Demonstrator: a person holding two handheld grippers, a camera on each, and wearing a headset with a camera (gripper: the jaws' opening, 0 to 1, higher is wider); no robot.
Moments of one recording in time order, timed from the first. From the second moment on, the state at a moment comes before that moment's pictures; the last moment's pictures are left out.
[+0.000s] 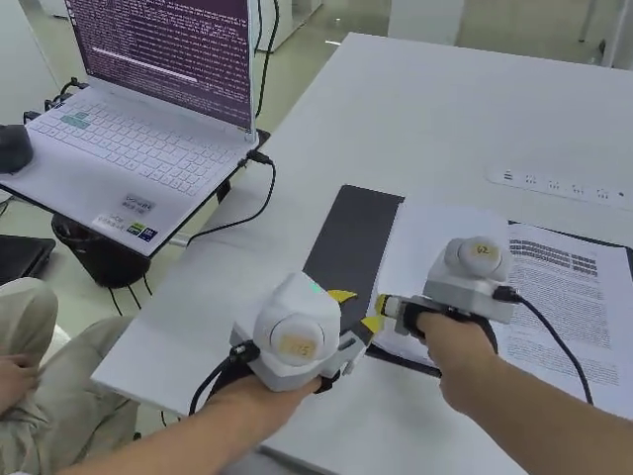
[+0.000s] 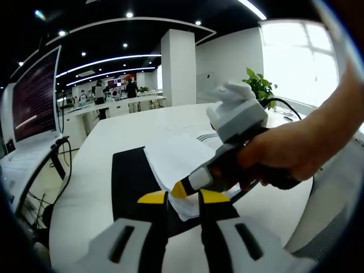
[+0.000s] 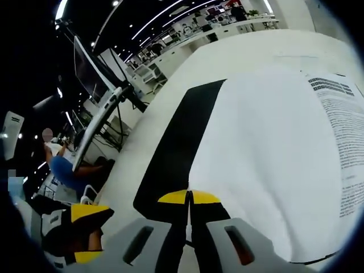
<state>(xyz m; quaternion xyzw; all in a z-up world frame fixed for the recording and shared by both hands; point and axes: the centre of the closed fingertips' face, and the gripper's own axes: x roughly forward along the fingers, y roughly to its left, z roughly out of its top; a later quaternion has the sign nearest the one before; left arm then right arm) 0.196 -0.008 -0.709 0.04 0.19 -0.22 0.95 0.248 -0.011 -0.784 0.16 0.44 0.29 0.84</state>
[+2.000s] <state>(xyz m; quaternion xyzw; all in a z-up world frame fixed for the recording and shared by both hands) 0.229 -0.040 -0.790 0.04 0.23 -0.18 0.96 0.339 -0.166 -0.758 0.13 0.27 0.24 0.92</state>
